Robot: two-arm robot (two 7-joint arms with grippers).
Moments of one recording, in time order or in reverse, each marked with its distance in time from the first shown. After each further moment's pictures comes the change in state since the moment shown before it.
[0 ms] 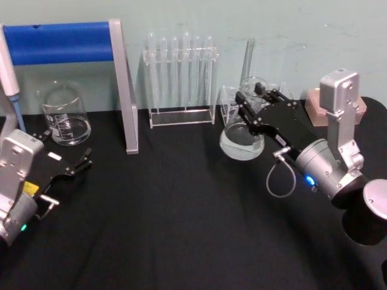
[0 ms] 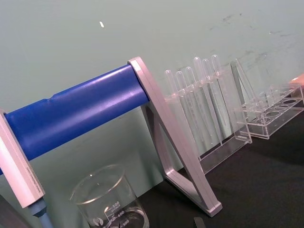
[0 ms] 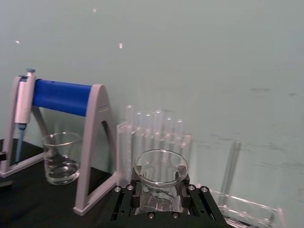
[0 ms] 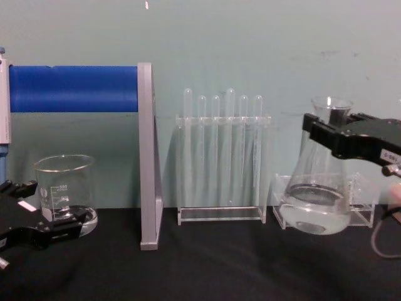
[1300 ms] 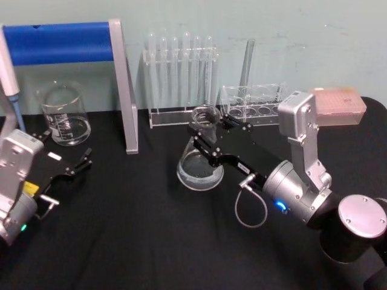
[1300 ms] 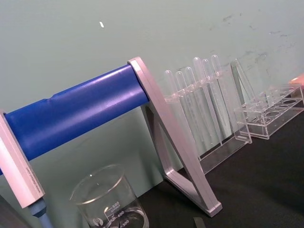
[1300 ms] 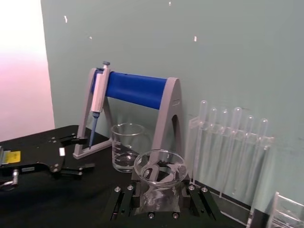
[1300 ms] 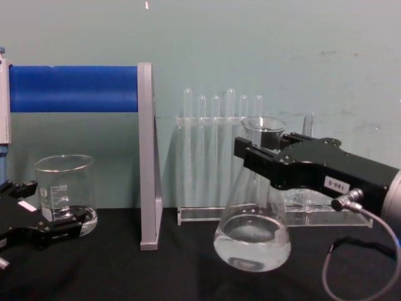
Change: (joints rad) left arm 0.000 0.000 0.000 0.000 0.000 0.000 0.000; right arm -0.032 0.001 -0.103 -0.052 0.003 0.016 0.116
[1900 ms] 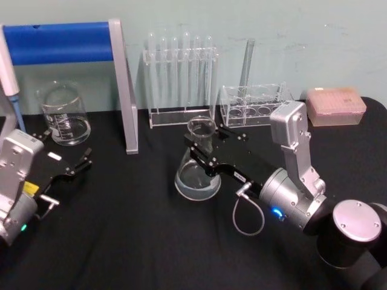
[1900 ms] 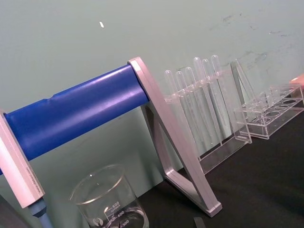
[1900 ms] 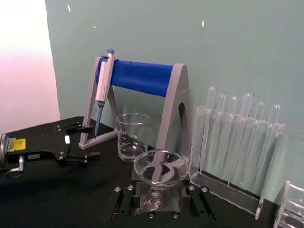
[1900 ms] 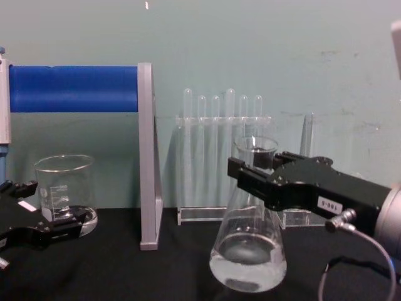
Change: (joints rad) left arm 0.000 0.000 0.000 0.000 0.000 0.000 0.000; right arm 0.009 0.011 -0.030 0.038 0.012 -0.005 0.006
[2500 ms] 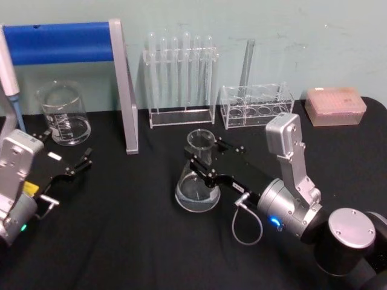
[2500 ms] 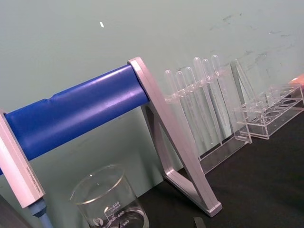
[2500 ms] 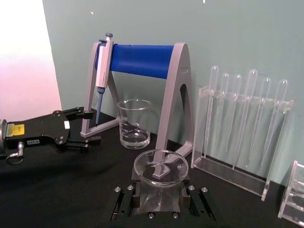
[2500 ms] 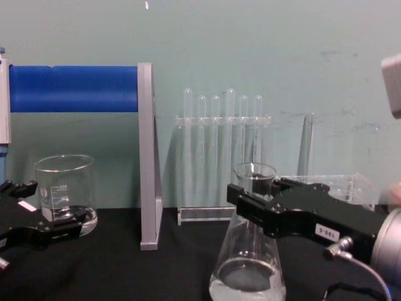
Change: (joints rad) left arm 0.000 0.000 0.000 0.000 0.000 0.000 0.000; right arm -0.001 -0.004 -0.012 0.055 0.012 -0.009 0.007
